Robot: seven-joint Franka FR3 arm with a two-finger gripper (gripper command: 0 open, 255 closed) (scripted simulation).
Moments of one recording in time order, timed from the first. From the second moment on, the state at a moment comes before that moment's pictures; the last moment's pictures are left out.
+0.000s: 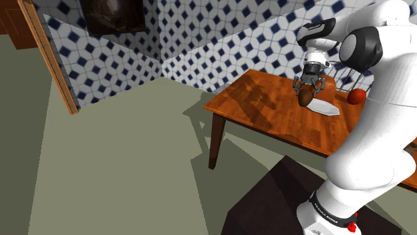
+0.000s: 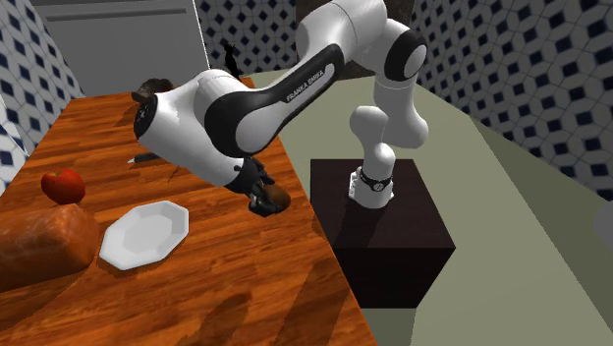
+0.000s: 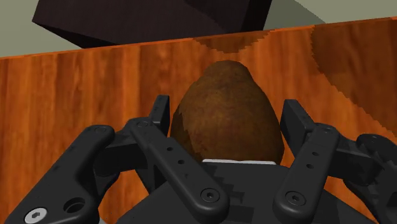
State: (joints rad) arm -0.49 0.25 -0.44 -1.61 0.13 1.25 0.41
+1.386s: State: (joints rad) arm -0.73 0.16 -0.65 -1.76 -0.13 1.34 -0.03
